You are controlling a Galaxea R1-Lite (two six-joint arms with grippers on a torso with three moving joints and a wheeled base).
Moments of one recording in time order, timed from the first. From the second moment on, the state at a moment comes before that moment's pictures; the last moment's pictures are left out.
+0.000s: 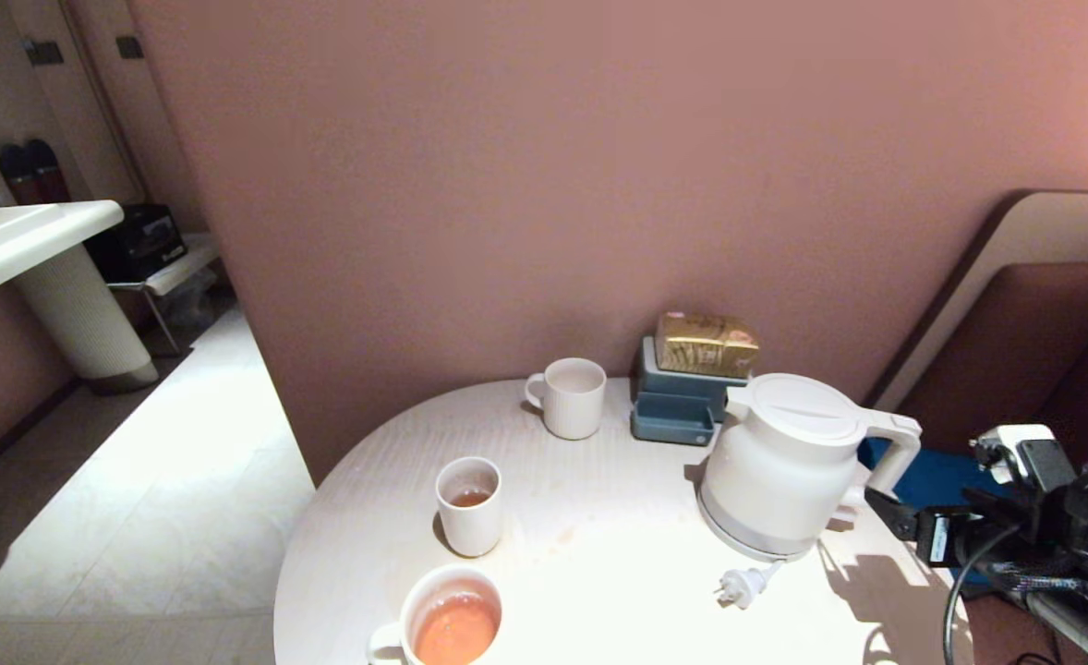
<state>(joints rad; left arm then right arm) 0.00 0.00 -0.01 0.02 0.00 -0.01 -0.09 1.78 -0.09 -1.35 -0.03 -0.06</state>
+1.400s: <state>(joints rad) 0.00 0.00 -0.01 0.02 0.00 -0.01 -0.08 0.44 -0.17 0.02 0.09 -0.04</state>
